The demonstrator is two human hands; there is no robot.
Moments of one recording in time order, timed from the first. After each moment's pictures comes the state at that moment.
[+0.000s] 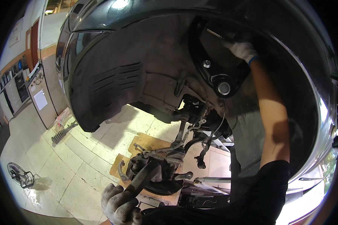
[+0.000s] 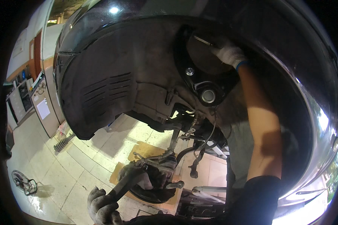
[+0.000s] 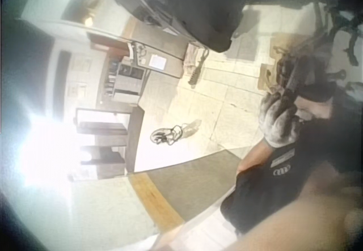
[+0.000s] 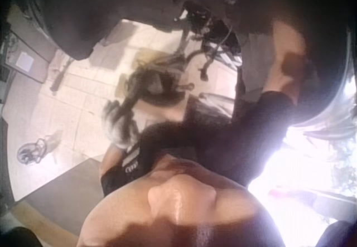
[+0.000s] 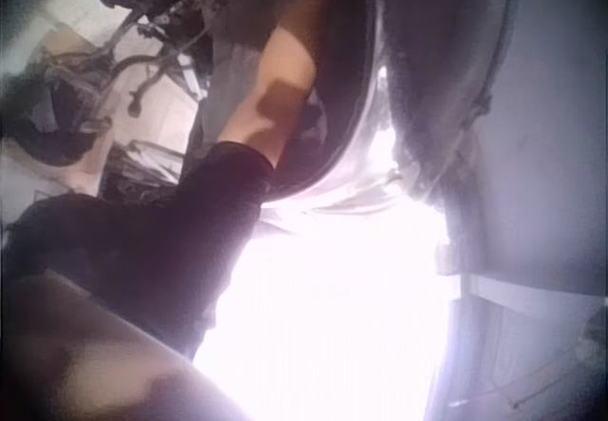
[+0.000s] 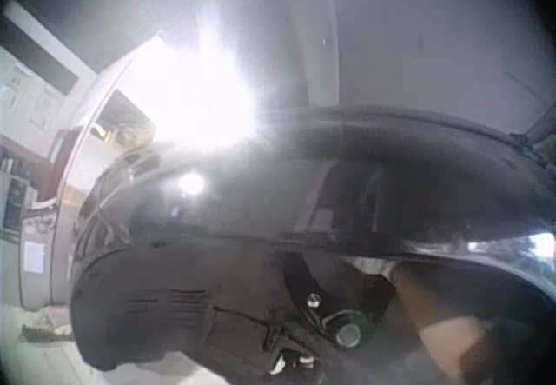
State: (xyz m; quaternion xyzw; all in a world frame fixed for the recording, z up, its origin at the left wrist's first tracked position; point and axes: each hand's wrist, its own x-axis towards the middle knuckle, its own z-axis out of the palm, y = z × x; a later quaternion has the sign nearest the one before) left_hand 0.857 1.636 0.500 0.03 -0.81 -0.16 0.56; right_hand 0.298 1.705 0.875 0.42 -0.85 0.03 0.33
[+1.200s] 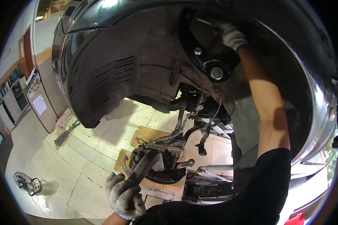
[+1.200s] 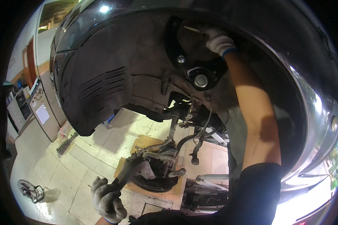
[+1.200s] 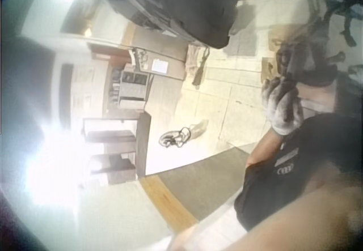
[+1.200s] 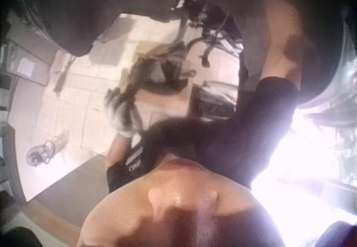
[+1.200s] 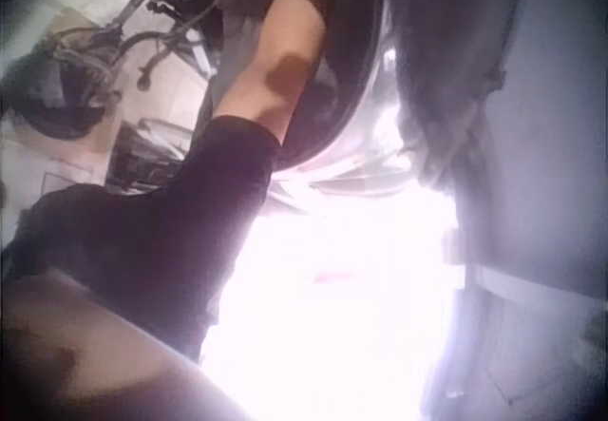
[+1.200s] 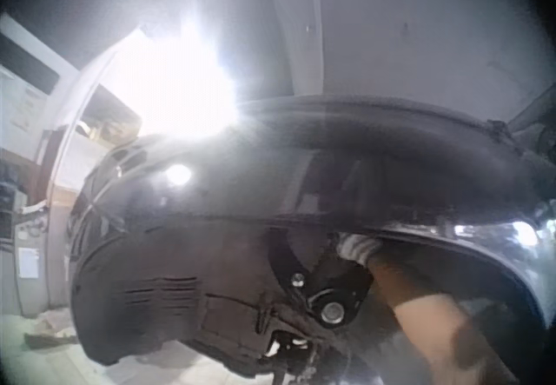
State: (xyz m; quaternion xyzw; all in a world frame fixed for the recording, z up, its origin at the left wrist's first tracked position) left_hand 0.854 1.635 0.498 0.07 -0.81 -0.19 0.55; right_hand 0.358 1.697 0.863 0.36 -0.81 -0.13 0.44
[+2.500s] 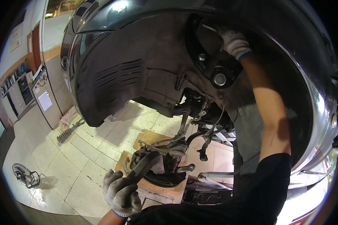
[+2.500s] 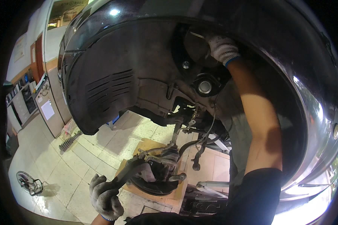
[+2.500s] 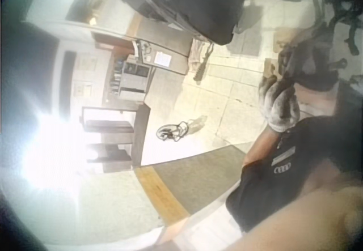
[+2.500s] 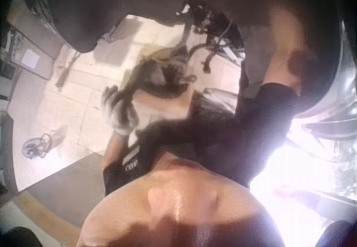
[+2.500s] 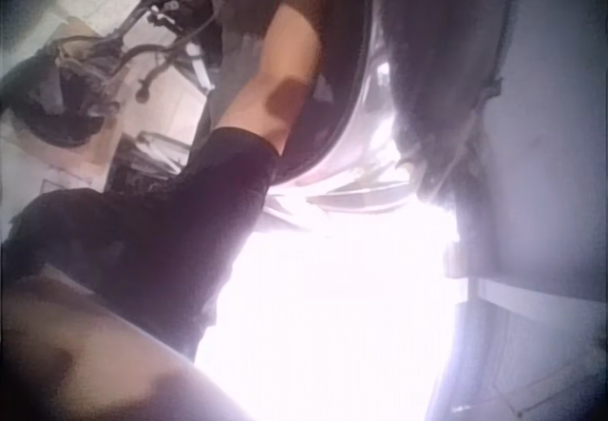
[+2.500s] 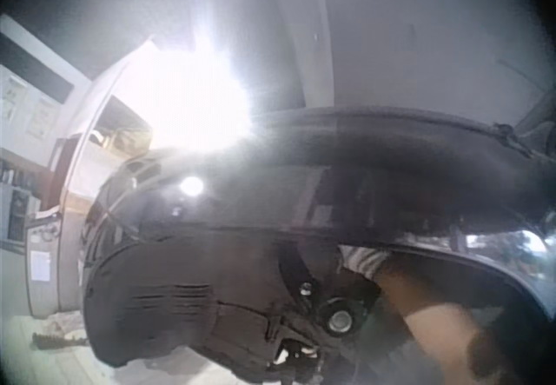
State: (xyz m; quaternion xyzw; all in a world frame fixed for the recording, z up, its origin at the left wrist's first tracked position) left_hand 0.848 1.638 0.496 0.09 -0.79 -0.16 0.59; right_hand 0.291 1.690 0.858 0.36 -0.75 -0.18 0.52
